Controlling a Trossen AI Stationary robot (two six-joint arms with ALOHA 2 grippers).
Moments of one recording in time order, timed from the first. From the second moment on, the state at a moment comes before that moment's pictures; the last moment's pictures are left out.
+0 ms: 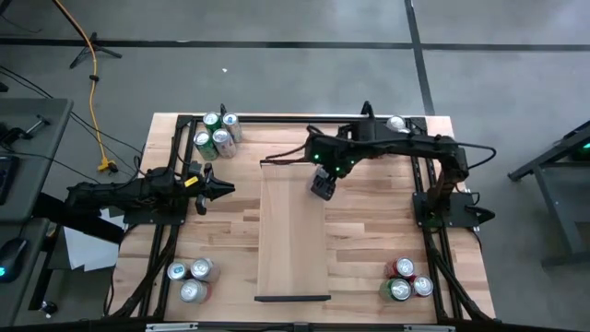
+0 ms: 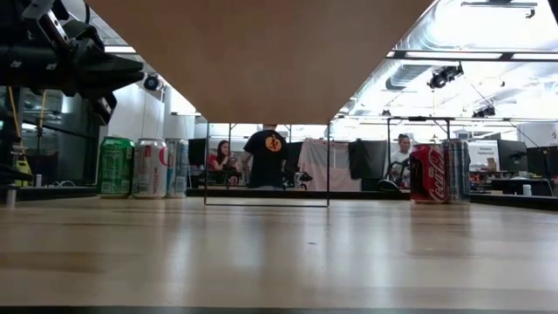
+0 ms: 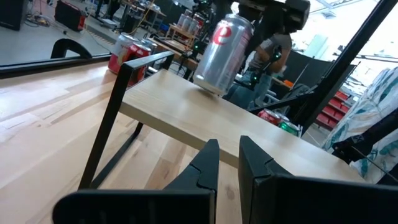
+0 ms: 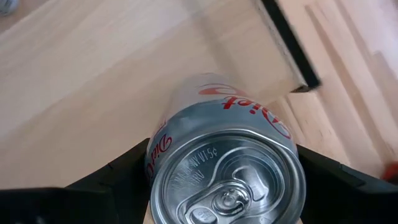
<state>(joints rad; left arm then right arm) 0.05 0.03 0.01 0.01 -0.04 -0.46 -0.04 1.83 2.00 -1.42 0.02 0.45</state>
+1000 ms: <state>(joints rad) 0.05 0.03 0.01 0.01 -0.04 -0.46 -0.05 1.86 2.00 -1.34 -0.02 0.35</state>
